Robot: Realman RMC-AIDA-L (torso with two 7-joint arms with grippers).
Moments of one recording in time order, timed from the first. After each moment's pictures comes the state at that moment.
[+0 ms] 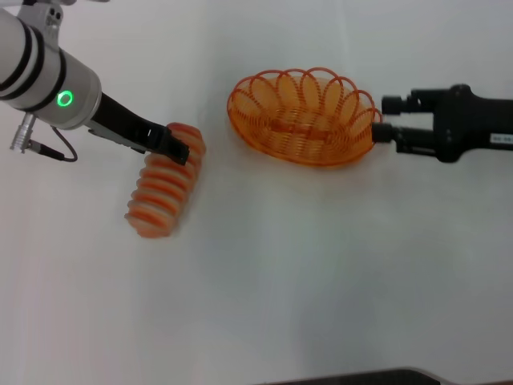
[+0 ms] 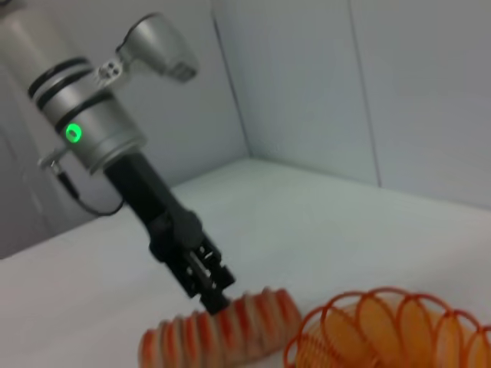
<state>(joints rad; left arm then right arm) -0.71 -2.16 1.29 1.15 2.66 1.43 -2.81 0.47 2.02 -0.52 -0.65 -2.10 -1.67 1.34</state>
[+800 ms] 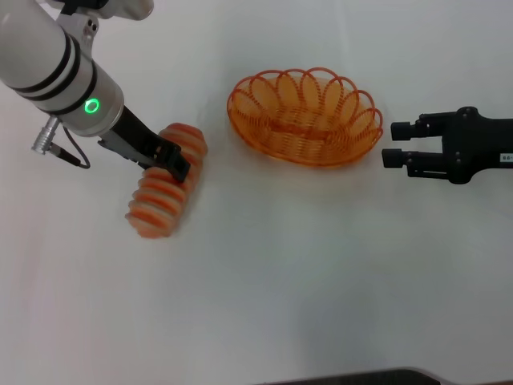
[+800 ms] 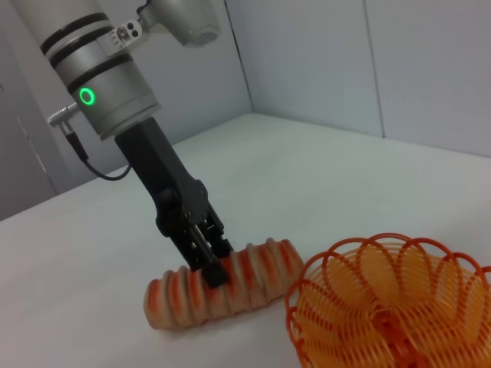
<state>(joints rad) -0.82 -2.16 1.33 1.00 2.72 1.42 -2.85 0.46 2.00 -0.53 -0.65 -2.17 -1.67 1.35</state>
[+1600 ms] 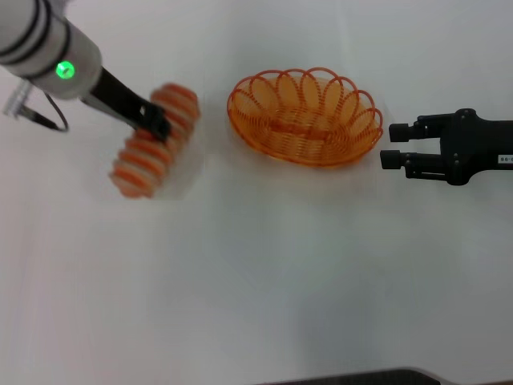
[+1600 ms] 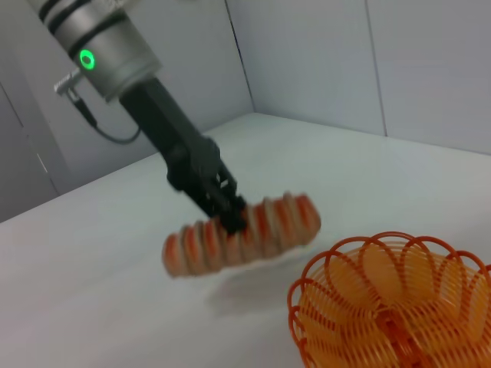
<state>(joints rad) -0.81 -2.15 1.26 1.13 2.75 1.45 -2.75 0.46 2.00 -0.53 -0.64 -2.17 -1.67 1.35</state>
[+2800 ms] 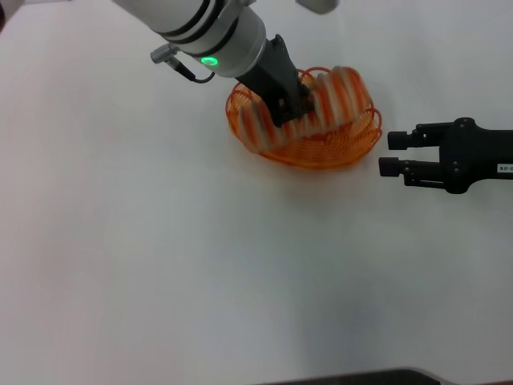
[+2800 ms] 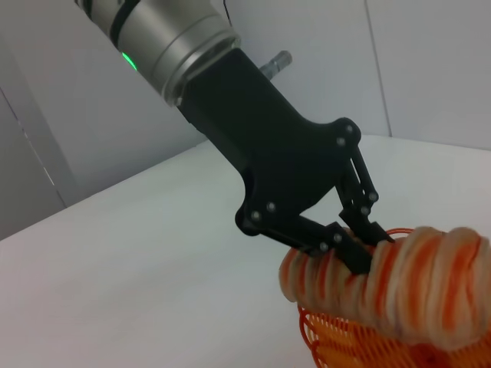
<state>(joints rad) -1.03 -2.17 1.54 0.88 2.41 1.14 -2.06 0.44 2.01 -0.52 -0.63 -2.16 -1.68 1.35</state>
